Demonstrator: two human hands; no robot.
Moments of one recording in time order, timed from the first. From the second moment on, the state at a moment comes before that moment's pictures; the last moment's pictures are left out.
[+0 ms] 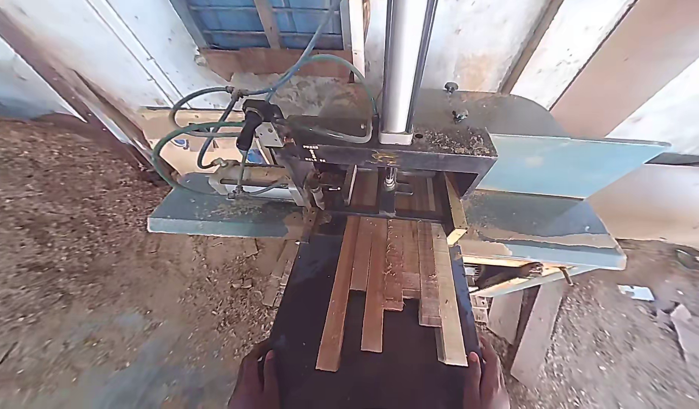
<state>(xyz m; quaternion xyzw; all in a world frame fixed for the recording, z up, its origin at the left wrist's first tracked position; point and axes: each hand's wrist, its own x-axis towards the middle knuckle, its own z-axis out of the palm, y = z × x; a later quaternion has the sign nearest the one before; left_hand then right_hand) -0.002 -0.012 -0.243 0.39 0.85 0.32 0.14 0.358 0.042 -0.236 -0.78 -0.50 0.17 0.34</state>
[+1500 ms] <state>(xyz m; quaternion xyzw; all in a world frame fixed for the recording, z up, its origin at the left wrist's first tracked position) 0.024 -0.009 -0.240 0.44 0.83 0.28 0.19 0.397 0.045 -0.242 -0.79 -0.49 0.15 0.34</state>
